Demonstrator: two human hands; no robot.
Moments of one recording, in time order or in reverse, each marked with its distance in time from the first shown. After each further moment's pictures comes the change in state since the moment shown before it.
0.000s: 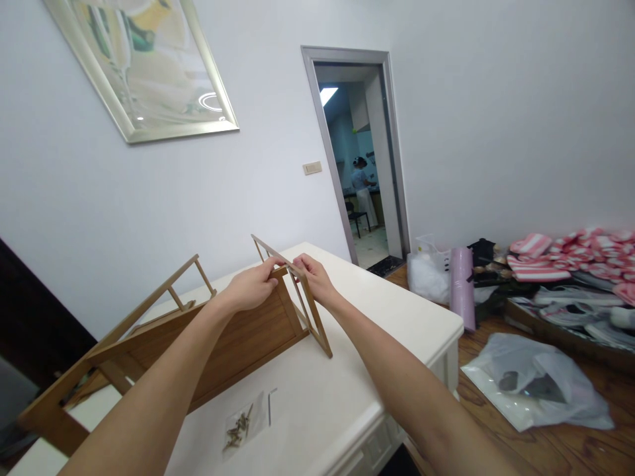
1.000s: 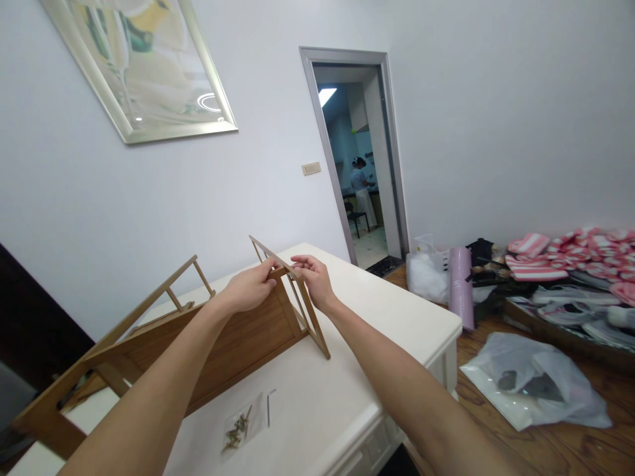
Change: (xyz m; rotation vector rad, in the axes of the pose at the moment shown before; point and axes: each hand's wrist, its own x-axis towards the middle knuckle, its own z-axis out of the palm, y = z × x) left_hand 0.003 -0.007 0.003 -0.051 0.015 0.028; right_hand -0.007 -0.007 0.006 0.393 0.143 0.125
